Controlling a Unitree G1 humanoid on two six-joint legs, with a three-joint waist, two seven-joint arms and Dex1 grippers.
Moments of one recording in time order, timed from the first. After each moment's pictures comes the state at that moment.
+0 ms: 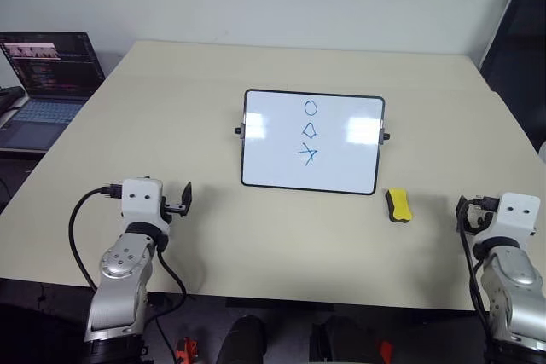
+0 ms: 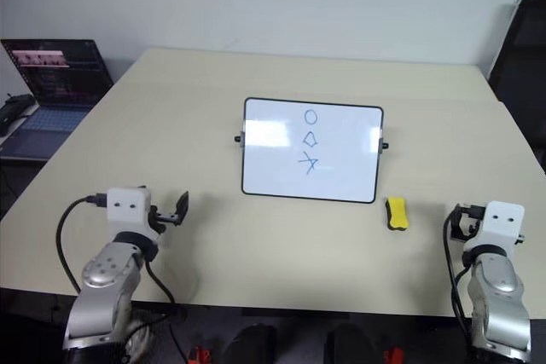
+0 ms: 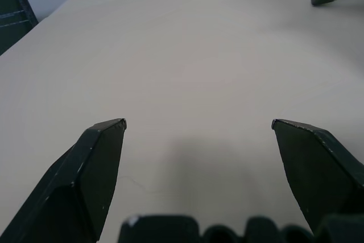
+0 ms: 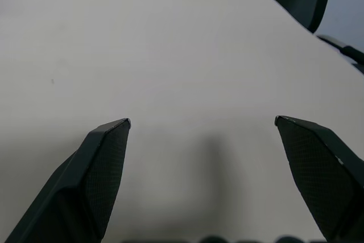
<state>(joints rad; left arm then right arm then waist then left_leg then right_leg) 0.00 0.37 0.25 -0.16 -0.09 0.26 -0.20 0.08 -0.31 -0.42 -0.22 0.14 0.43 0.00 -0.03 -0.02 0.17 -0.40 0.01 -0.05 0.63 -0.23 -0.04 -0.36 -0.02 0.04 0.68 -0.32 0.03</state>
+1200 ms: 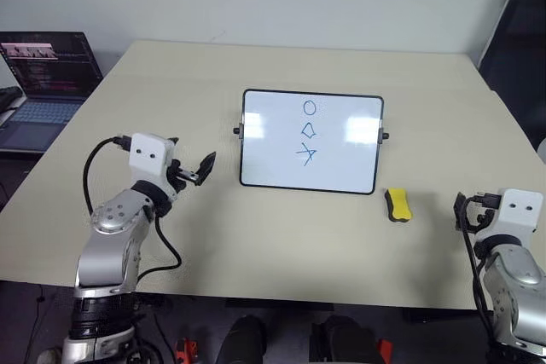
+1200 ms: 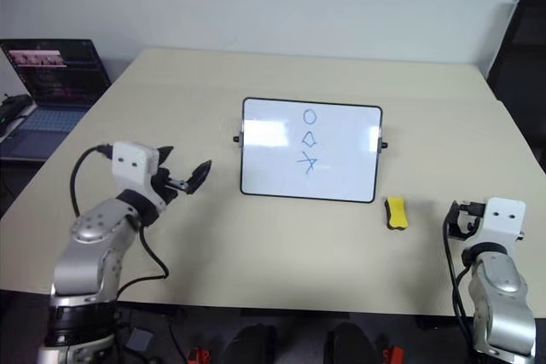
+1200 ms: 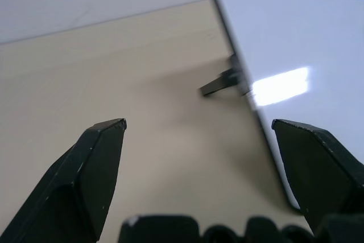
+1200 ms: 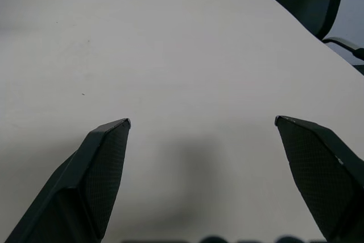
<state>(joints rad) -0.27 0.50 0.20 -0.24 -0.31 0.50 -0.50 0.05 -0.30 -0.43 -0.36 0.18 0.56 0.02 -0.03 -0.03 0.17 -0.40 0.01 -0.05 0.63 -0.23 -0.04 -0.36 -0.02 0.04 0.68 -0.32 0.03</state>
